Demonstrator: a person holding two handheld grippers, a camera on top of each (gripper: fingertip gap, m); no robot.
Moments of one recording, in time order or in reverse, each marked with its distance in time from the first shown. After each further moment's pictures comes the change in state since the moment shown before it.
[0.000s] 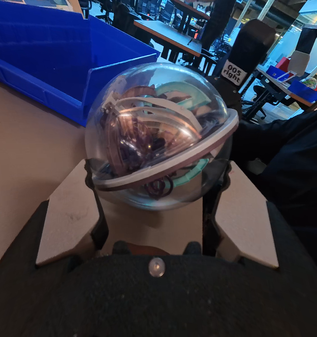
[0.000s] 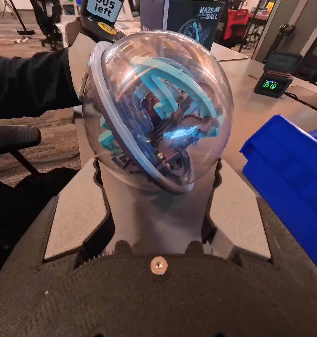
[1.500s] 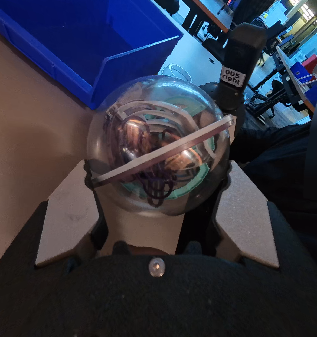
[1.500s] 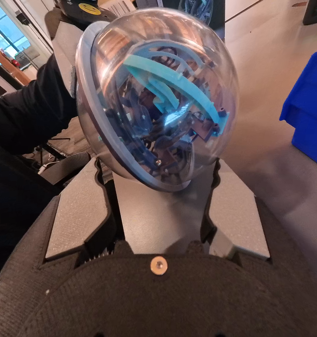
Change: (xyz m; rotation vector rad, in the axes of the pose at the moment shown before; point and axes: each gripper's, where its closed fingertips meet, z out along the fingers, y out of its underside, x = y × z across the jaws) left arm -0.003 -0.017 -0.003 -0.167 -0.080 -0.195; right arm -0.009 0.001 0.007 -0.040 -0.167 0.385
